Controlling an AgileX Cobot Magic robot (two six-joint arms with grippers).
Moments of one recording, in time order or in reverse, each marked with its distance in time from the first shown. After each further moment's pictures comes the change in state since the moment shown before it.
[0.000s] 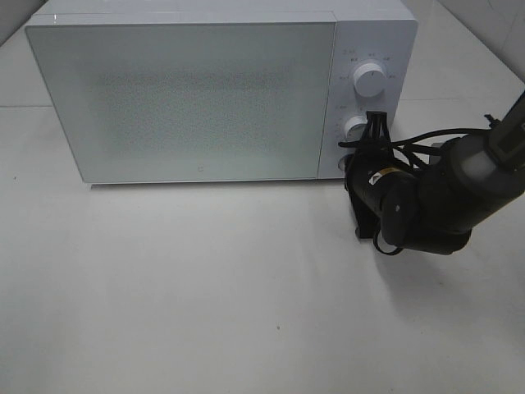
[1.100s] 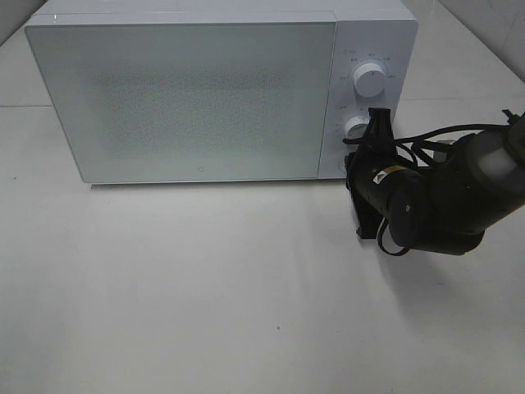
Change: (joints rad) left arm 0.000 0.000 0.000 0.000 0.000 0.000; right arm 0.012 -0.057 0.048 -0.020 0.018 0.021
